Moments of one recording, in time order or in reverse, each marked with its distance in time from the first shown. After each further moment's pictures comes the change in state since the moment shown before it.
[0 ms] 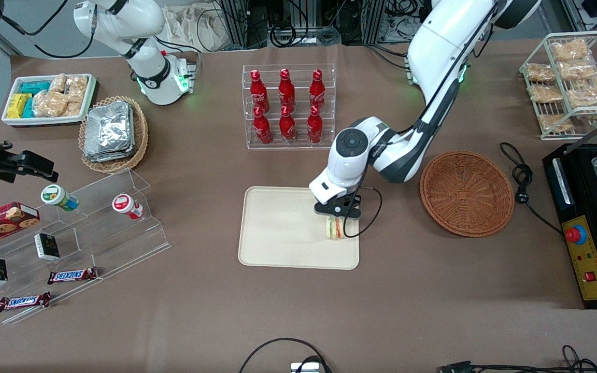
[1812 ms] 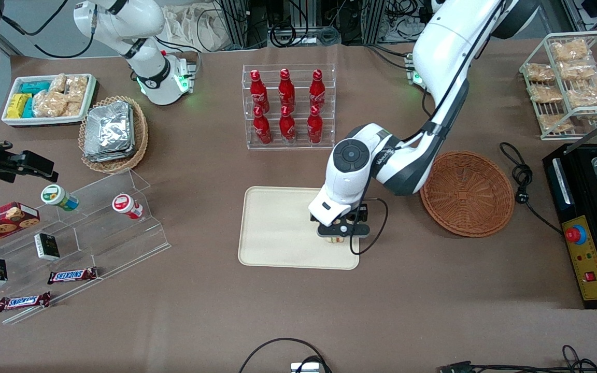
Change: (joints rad) arm 0.008 0.029 0.017 0.345 -0.035 -0.344 -0.101
